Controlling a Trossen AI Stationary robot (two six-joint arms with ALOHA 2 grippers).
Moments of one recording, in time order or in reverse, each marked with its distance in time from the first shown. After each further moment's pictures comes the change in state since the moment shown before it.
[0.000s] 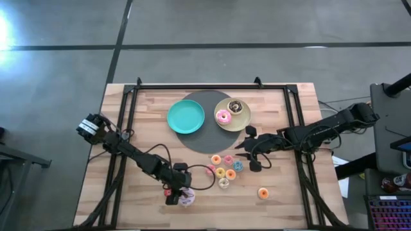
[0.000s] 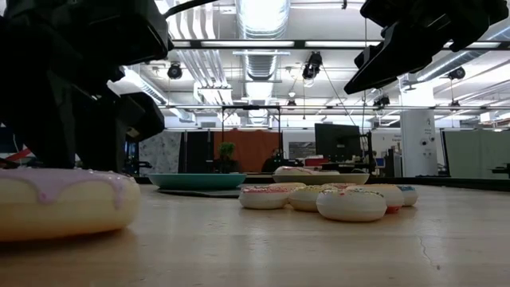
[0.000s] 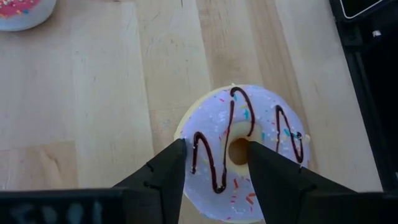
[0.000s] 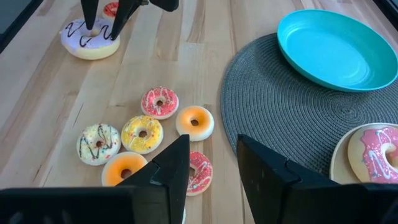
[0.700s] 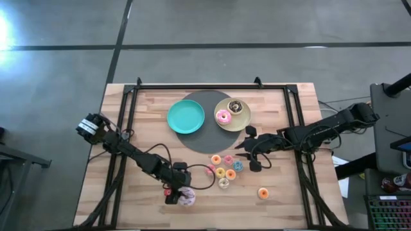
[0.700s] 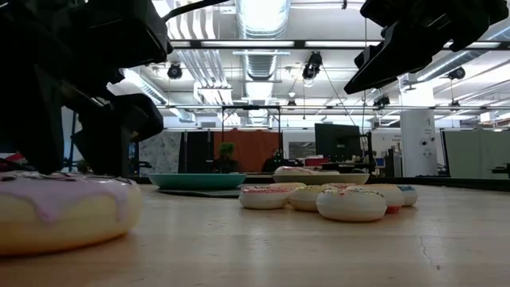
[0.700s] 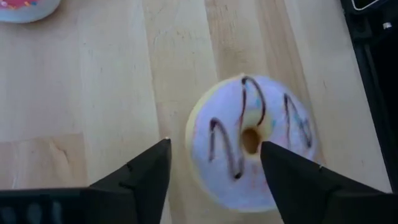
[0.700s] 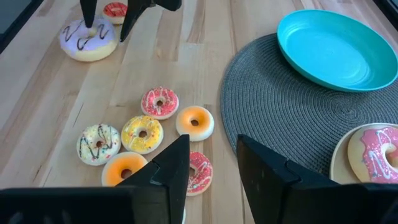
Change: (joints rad) left arm 0.005 -0.006 0.004 -0.029 -0.005 0.007; right arm 0.000 0.000 0.000 0.000 0.000 0.000
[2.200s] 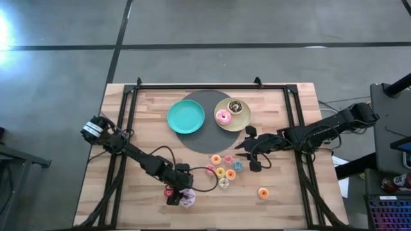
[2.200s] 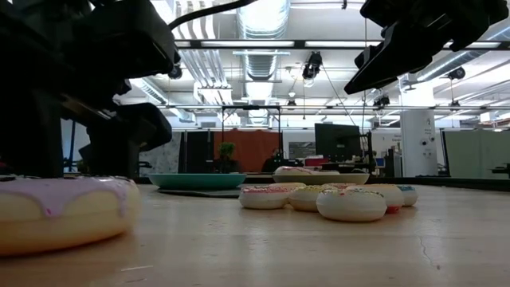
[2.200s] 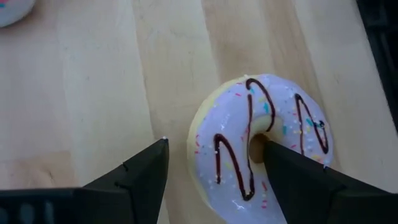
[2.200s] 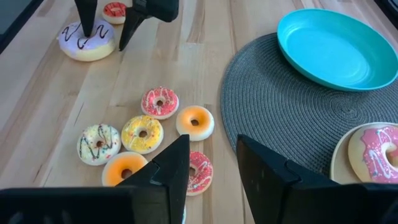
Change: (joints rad) left arm 0.004 0.067 0.028 0.014 0.004 0.052; right arm 0.000 0.000 0.000 -0.001 0.000 0.002
